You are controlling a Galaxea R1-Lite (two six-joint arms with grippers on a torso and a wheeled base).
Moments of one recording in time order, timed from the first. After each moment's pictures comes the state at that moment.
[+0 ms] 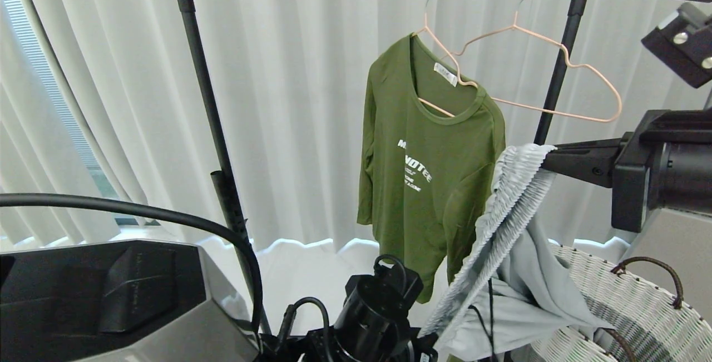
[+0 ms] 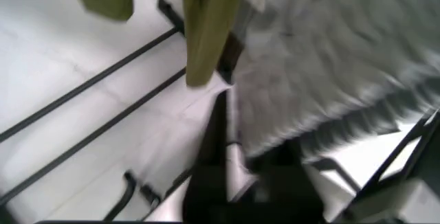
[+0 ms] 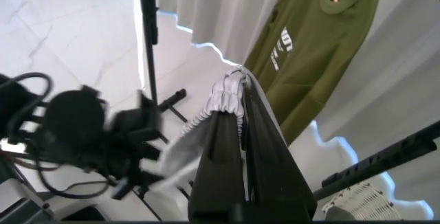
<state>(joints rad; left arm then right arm) -0.93 2.09 -0.66 -0.80 -0.03 -0.31 0.78 1.28 -1.11 0.09 0.00 -0.07</state>
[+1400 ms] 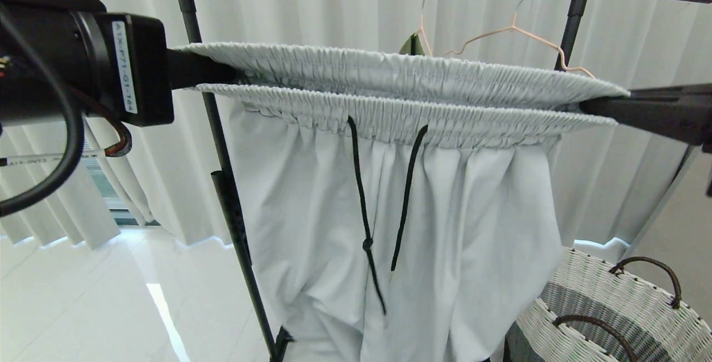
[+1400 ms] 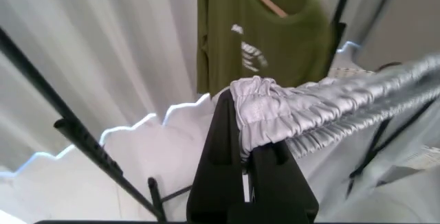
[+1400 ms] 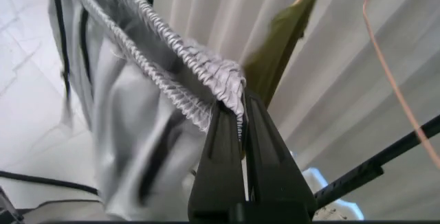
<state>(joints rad) -0.70 1.31 -1.44 0.39 0.23 0.00 0.79 1.18 -1.20 0.13 0.00 -0.18</state>
